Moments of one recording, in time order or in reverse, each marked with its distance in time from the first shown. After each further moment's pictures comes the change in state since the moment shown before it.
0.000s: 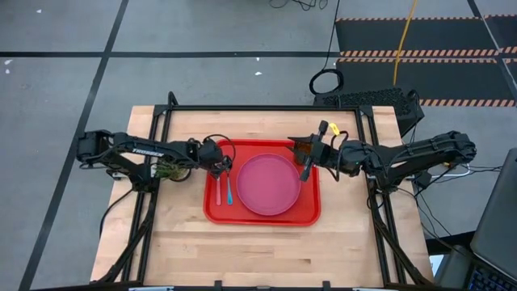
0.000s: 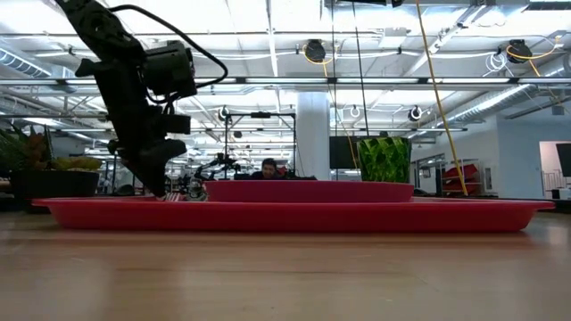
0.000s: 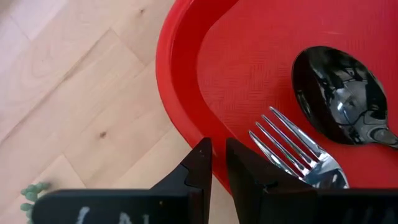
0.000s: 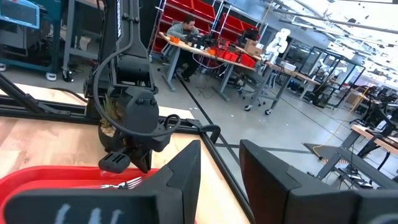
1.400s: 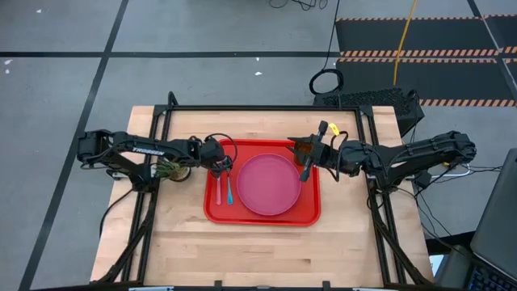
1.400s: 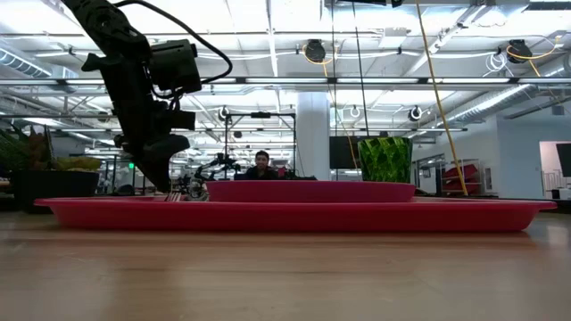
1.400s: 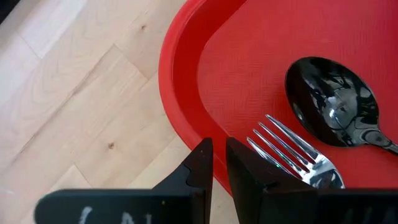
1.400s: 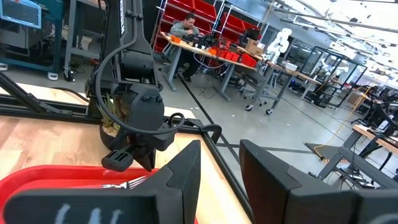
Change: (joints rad) left arm 0.011 0.002 0.045 -0.039 -0.009 0.054; right arm 0.000 0.000 0.000 -0.003 -0.003 0.003
